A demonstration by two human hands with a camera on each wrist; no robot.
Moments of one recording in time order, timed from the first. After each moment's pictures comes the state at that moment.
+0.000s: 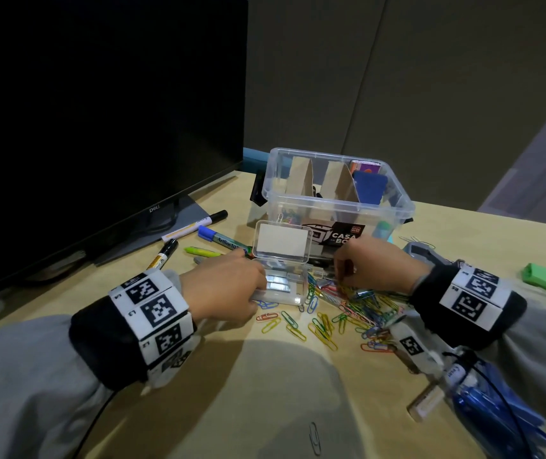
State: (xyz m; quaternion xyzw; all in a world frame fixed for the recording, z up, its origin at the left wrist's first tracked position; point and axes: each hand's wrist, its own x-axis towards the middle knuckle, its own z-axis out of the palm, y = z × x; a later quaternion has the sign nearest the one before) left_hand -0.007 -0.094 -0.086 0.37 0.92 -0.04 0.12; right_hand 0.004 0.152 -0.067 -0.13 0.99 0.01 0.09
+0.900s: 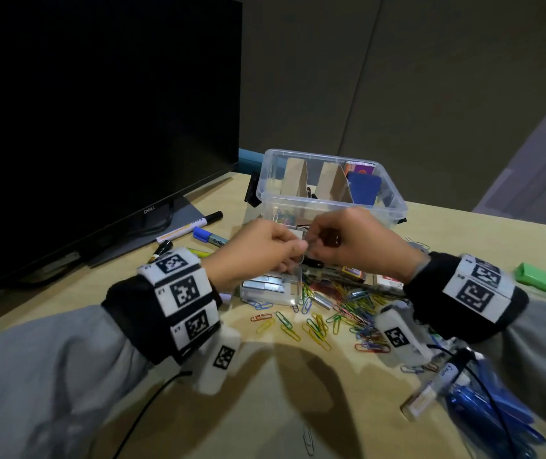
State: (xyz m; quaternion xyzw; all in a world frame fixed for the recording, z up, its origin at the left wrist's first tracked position) left_hand -0.015 -0.051 -0.065 0.18 0.80 0.54 0.18; right_hand 0.006 0.134 -0.038 -0.22 0.96 -0.19 -0.05
